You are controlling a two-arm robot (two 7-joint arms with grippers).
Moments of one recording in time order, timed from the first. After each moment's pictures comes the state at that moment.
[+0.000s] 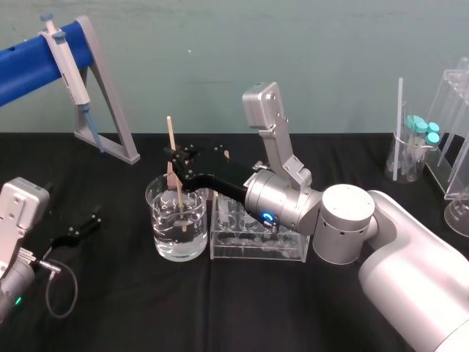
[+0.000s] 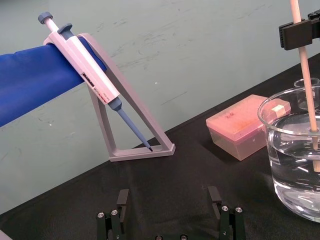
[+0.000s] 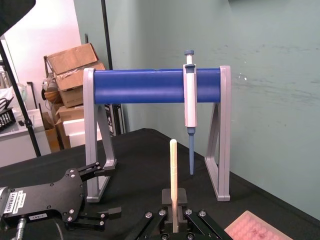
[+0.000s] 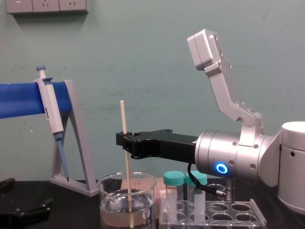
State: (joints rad) left arm -0.20 0.60 0.45 -1.41 -0.25 -0.12 0.03; right arm 0.61 0.17 -0.60 -1.13 0.43 0.00 0.48
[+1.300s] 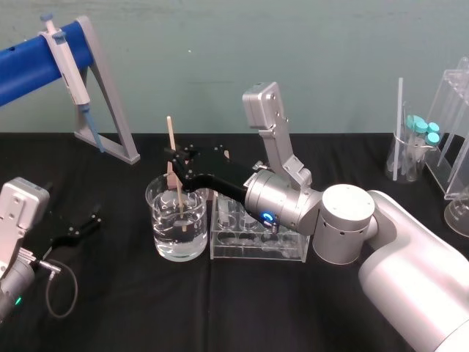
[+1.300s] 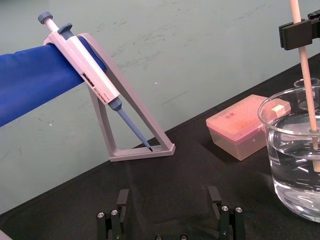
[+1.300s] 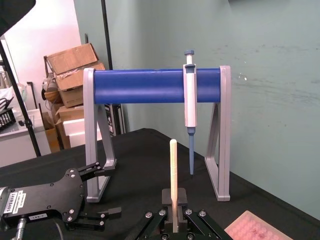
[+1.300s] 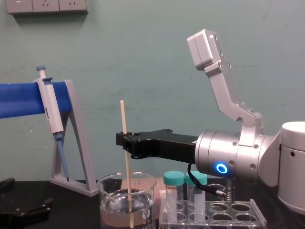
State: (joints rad) left arm -0.20 0.60 0.45 -1.41 -0.25 -0.12 0.03; right arm 0.61 0.17 -0.60 -1.13 0.43 0.00 0.48
